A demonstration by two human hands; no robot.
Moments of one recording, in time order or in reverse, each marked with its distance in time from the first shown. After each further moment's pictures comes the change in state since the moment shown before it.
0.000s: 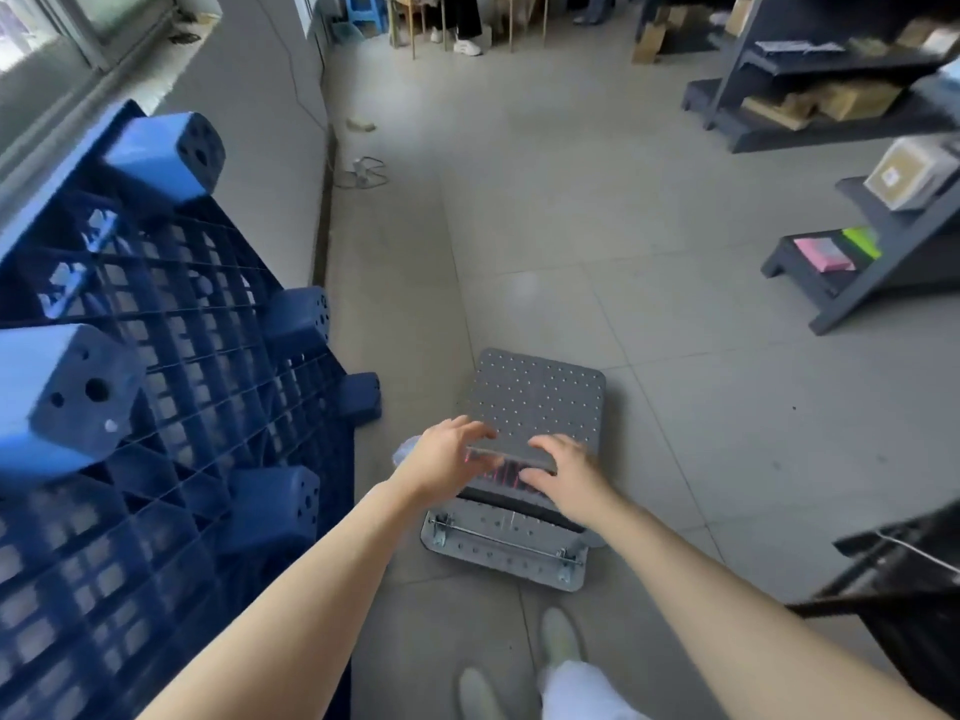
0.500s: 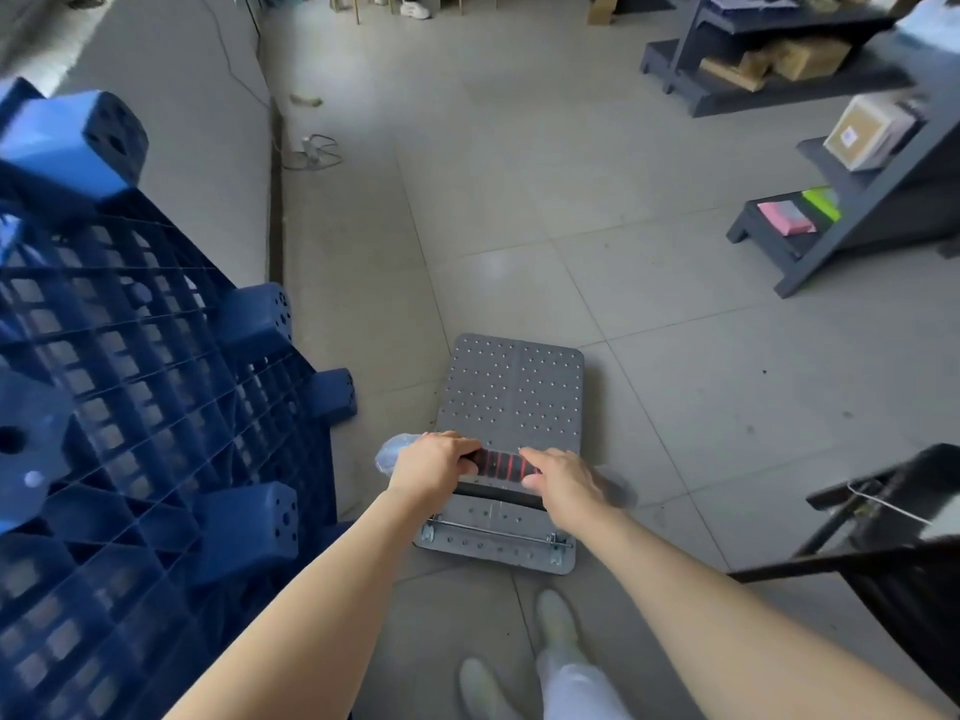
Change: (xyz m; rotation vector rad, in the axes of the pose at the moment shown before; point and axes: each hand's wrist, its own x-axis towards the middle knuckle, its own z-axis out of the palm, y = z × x) left_hand 0.038 -0.030 0.027 0.155 -0.106 -0.022; right_hand 0.025 0.015 0.027 -0.229 -0.063 0.171
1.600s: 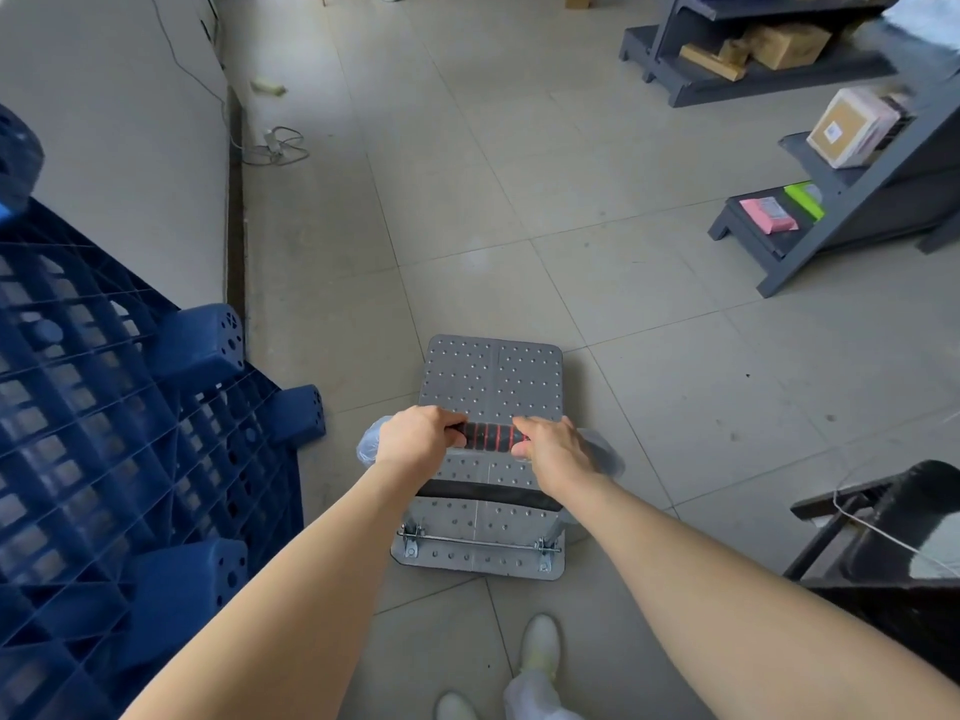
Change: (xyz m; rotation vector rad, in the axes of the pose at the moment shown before) left_hand 0.105 0.035 -0.049 0.016 -0.006 -0.181; right_hand 0.092 0.026 -0.067 0.007 0.032 -0.008
